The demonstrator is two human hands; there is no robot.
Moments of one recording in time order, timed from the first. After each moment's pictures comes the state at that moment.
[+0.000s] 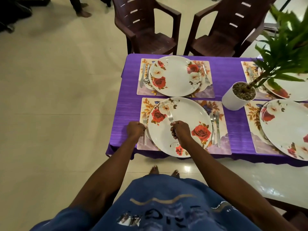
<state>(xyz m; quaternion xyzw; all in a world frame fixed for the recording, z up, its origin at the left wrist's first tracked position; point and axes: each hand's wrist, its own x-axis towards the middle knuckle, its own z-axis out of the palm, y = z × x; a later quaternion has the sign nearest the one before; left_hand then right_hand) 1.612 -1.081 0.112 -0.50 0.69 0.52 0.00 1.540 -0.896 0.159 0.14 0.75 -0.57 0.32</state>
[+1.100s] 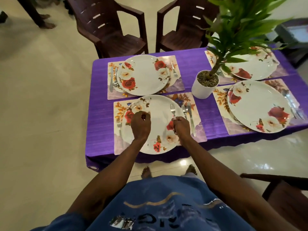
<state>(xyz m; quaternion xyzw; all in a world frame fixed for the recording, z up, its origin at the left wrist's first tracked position) 1.557 -0.952 0.153 -0.32 0.81 0.45 -0.18 1.517 -0.797 0.152 0.18 0.75 -0.61 0.20</state>
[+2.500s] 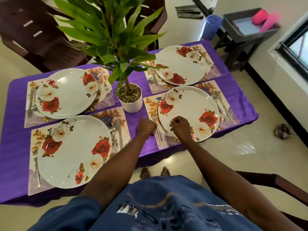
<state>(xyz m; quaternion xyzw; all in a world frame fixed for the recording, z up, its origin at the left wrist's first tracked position) 1.357 -0.639 0.114 -0.35 0.72 0.56 0.19 1.366 -0.482 0.145 0.16 0.84 -0.49 0.14</state>
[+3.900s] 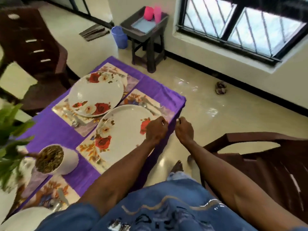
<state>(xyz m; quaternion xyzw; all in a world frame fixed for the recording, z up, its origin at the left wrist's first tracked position) 1.322 -0.361 0.155 0.19 0.92 0.31 0.14 1.383 -0.245 0.137 0.39 0.85 -0.36 -0.02</state>
